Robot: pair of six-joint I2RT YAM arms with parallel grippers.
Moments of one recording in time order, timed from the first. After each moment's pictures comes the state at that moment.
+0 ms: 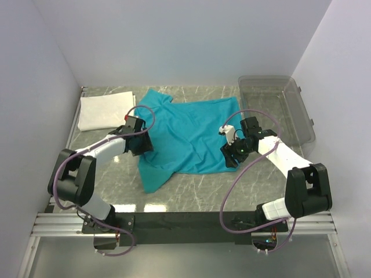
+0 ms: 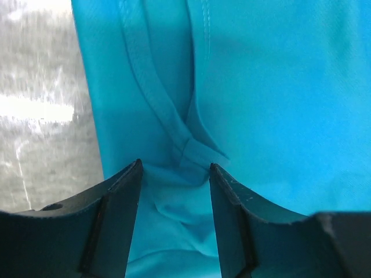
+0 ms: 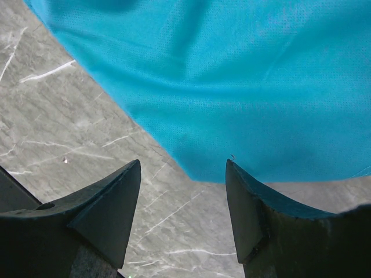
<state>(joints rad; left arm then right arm) -0.33 1.54 0.87 -0.33 -0.01 -0.64 0.21 1.40 0.88 -0.69 -0.41 -0.52</state>
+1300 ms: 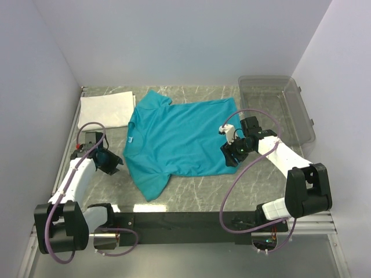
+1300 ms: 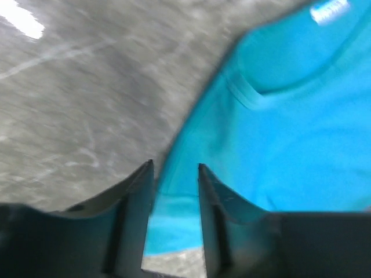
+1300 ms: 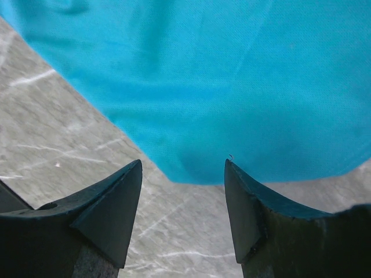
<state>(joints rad) 0.08 1.10 0.66 -0.70 0.04 -0.94 0.21 1.40 0.87 -0.67 -0.41 -0.52</state>
